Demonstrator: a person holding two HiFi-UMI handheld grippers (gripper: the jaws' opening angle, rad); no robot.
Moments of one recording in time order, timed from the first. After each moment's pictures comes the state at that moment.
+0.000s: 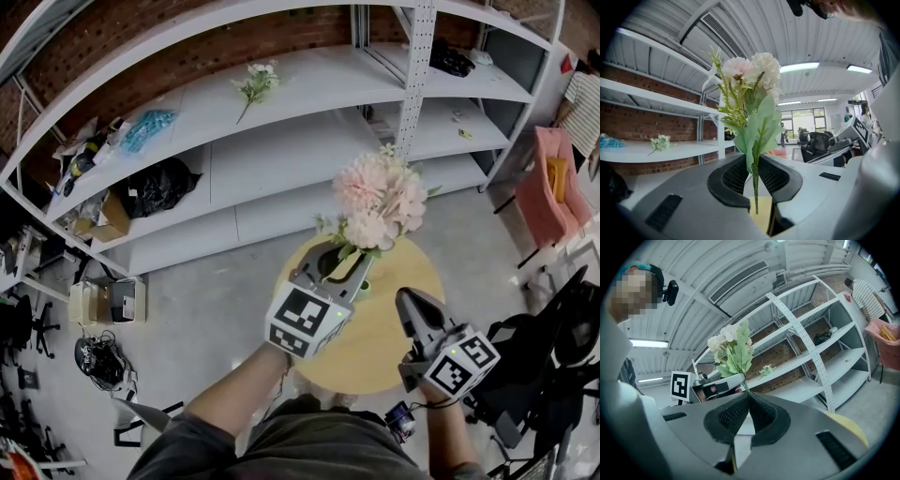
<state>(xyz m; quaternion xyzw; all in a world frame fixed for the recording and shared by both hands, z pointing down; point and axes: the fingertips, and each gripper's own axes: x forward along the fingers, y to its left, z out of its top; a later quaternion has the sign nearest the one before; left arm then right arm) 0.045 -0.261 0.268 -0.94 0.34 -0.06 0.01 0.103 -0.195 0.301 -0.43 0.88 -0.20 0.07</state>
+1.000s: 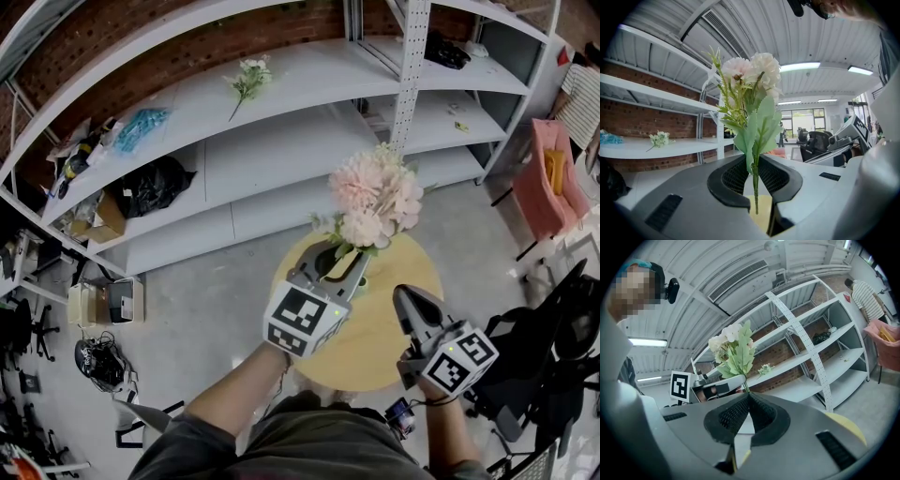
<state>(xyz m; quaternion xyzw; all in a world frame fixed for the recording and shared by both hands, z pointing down) 0.047 -0.263 0.278 -0.94 0.34 -0.06 0.00 0.103 -0.198 0.306 -0.43 0.88 -0.20 0.06</state>
